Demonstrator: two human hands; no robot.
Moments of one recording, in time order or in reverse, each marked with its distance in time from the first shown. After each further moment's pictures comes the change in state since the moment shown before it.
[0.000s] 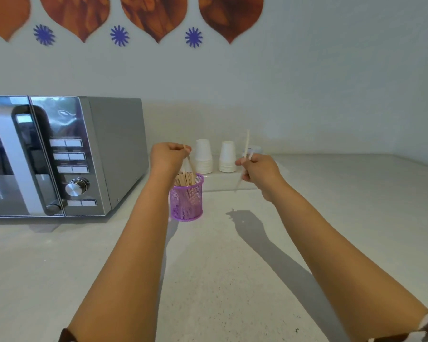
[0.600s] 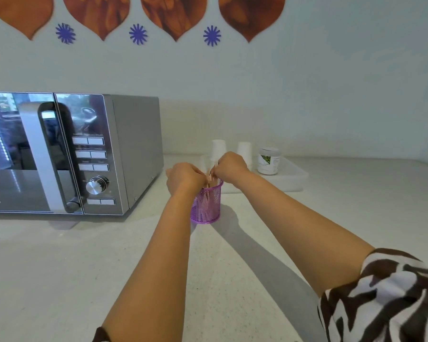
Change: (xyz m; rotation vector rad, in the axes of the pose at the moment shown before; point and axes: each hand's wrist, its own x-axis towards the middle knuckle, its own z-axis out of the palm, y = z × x) left_hand 0.019 -0.048 0.005 0.510 0.008 -0.122; right_hand 0.032 -0.024 0.102 -0.722 -0.182 -0.104
